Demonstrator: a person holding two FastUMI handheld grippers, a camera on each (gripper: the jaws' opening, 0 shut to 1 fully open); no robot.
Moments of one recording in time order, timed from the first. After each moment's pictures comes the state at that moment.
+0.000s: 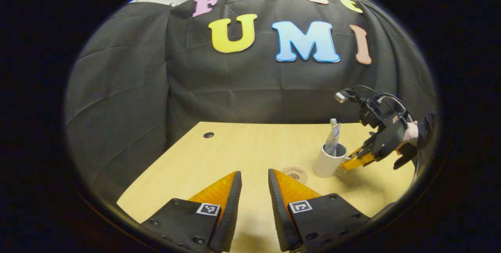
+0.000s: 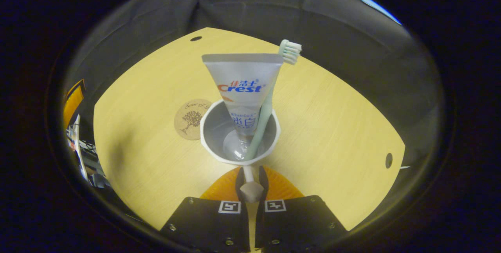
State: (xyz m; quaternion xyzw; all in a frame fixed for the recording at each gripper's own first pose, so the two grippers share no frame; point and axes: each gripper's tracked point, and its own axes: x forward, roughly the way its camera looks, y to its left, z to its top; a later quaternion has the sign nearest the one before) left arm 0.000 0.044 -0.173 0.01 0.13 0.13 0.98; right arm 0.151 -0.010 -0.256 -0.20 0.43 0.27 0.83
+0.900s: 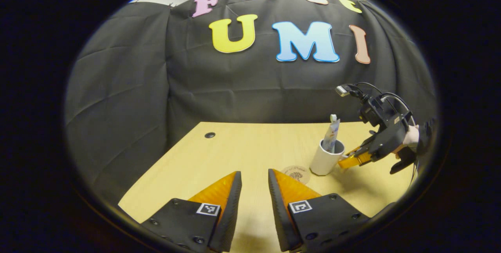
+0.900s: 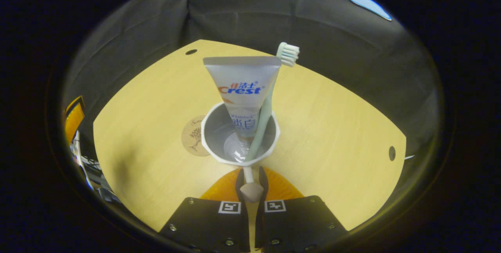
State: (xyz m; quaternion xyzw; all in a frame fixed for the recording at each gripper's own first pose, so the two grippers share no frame) left arm -0.011 0.063 -0.171 0.02 0.14 0.12 0.98; right arm 0.148 0.021 -0.235 -0.16 0.41 0.25 0.86
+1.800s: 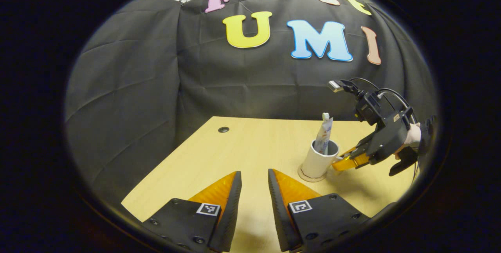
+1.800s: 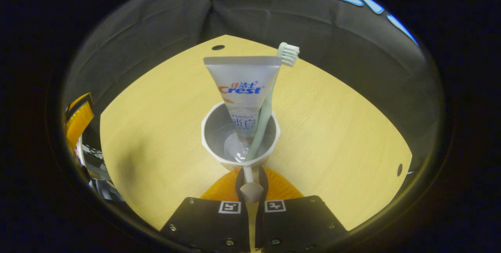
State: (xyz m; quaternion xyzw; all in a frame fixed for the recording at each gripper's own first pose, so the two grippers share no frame) left arm -0.029 0.116 -0.183 0.00 0.14 0.15 0.98; right arm 0.145 0.044 -0.211 -0.20 0.40 0.30 0.84
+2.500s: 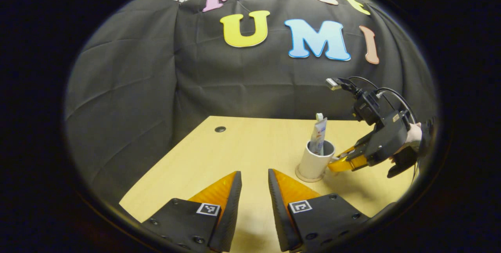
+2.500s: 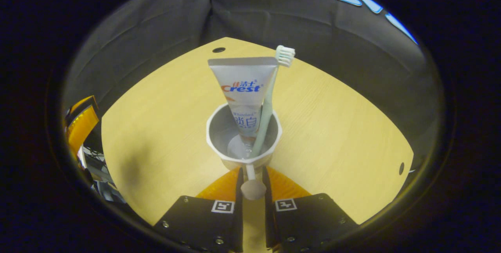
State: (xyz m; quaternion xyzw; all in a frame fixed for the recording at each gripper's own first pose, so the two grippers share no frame) left arm -0.023 0.105 -0.179 0.01 0.15 0.13 0.98; right arm 0.132 0.049 -0.210 -0.19 0.40 0.30 0.85
